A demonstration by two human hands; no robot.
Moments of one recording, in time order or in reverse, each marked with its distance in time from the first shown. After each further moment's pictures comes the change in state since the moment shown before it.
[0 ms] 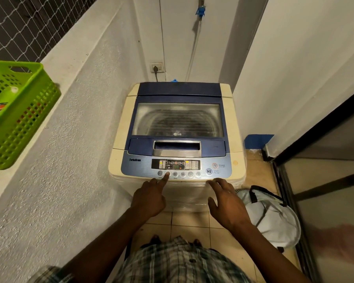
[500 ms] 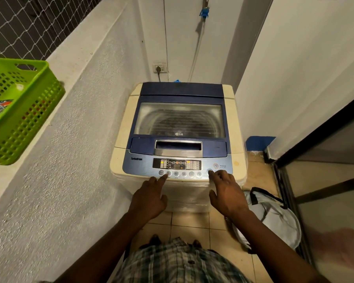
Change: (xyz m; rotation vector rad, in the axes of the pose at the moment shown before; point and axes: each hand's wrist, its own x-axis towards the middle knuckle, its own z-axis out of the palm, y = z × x) left_hand -0.013 -0.001 0.001 -0.138 0.114 -0.009; right_hand 0.029 -0.003 -0.012 -0.165 -0.048 0.015
